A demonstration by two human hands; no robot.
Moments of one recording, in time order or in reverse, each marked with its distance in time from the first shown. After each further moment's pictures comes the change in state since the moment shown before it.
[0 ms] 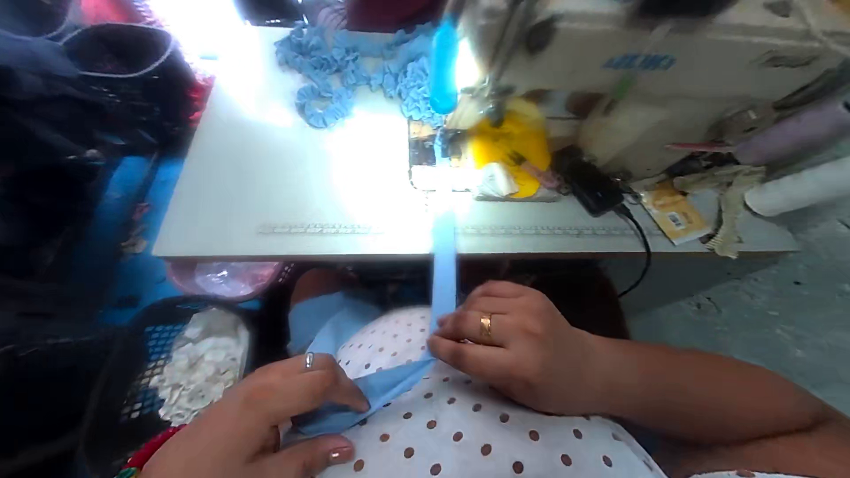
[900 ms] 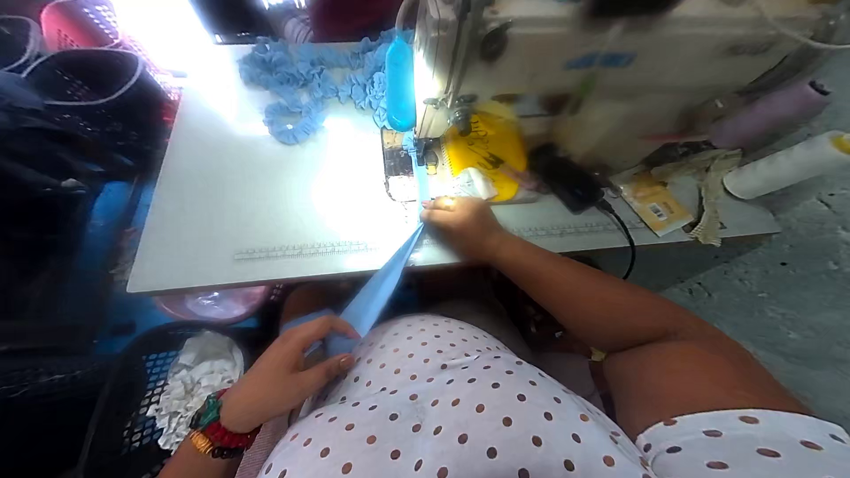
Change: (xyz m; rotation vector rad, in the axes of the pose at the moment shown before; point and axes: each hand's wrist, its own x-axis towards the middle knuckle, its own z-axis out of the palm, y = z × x) left_hand 0.026 -0.077 0.017 -0.111 0.092 -0.308; right_hand -0.015 0.178 0.067 -0.208 0.126 0.262
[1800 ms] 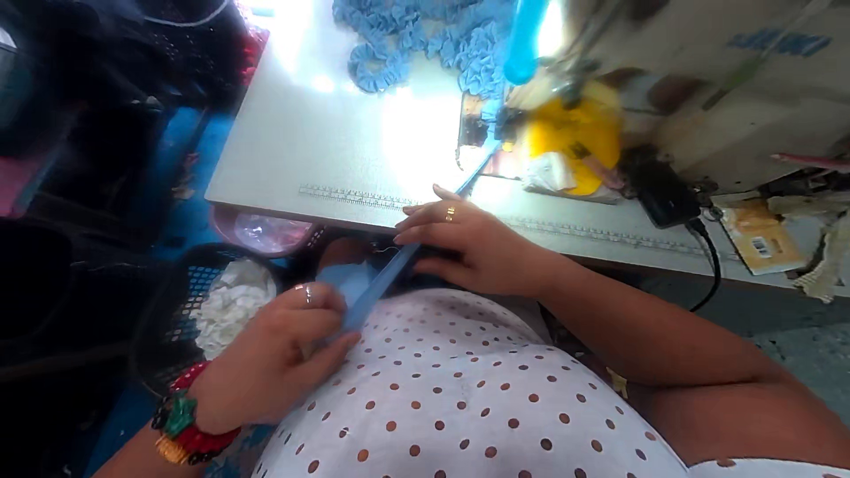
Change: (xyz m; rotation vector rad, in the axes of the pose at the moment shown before) left_hand -0.062 0.053 -0.007 0.387 0.242 0.145; right_hand 0.052 -0.117 -0.029 0.508 -0.275 -0.237
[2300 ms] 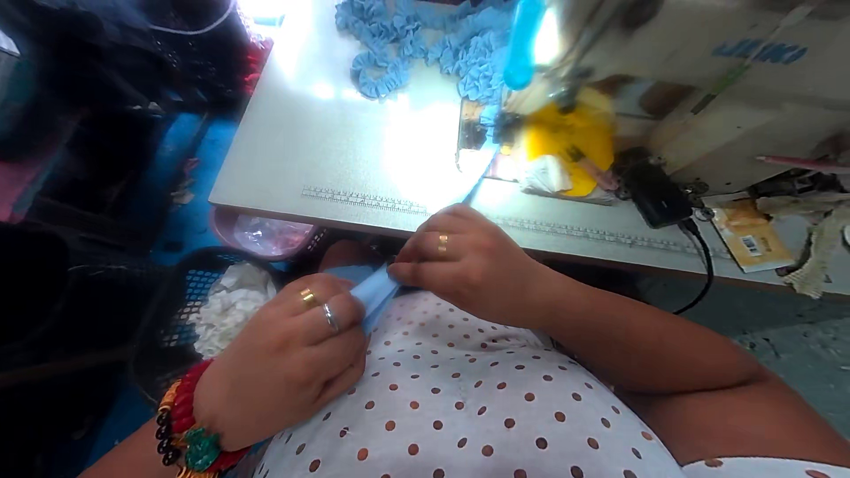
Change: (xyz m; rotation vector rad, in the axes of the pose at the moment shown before) left_hand 0.016 0.024 -0.006 0.396 0.068 0.367; right_hand 0.010 -0.041 -0.003 -0.270 0.100 -0.194
